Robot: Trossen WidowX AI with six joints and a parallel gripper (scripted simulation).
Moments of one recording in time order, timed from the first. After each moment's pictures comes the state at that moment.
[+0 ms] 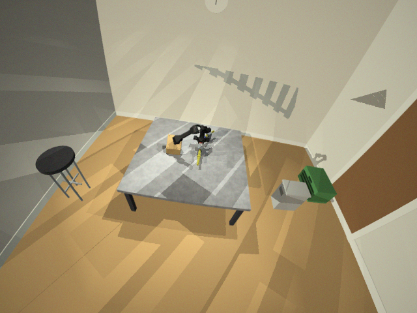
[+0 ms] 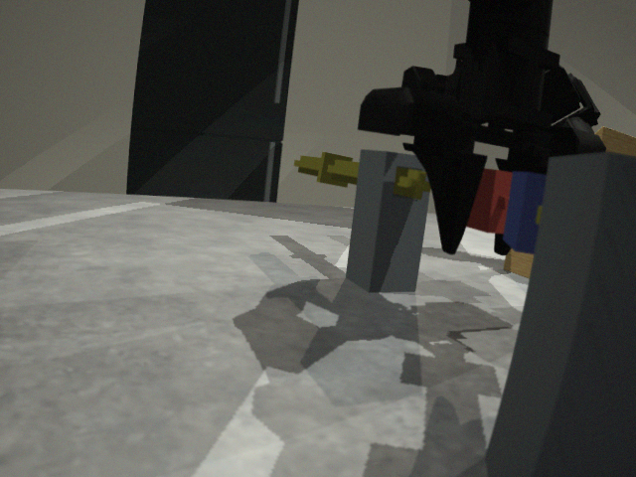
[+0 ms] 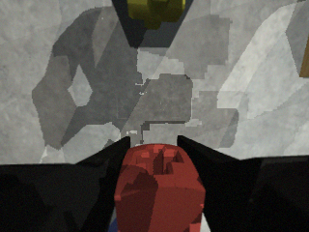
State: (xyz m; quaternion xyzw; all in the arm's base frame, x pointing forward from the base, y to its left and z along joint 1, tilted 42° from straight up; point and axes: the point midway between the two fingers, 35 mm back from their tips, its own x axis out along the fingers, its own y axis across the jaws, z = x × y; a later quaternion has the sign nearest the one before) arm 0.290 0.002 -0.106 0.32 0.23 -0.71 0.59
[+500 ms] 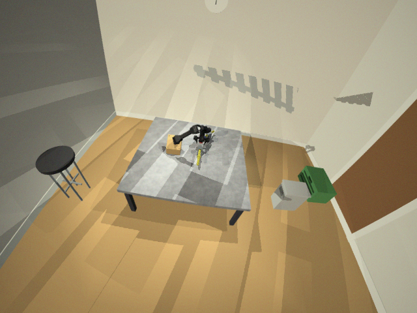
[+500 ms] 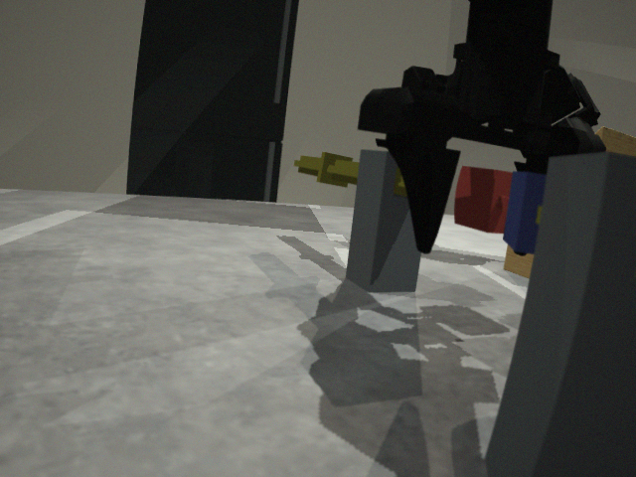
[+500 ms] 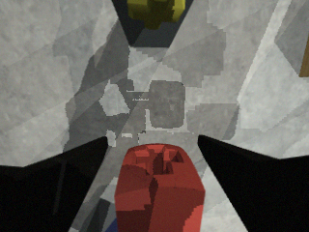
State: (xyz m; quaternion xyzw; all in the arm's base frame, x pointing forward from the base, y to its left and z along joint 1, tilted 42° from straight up) arm 0.290 0.002 -0.106 0.32 0.23 -0.71 0.59
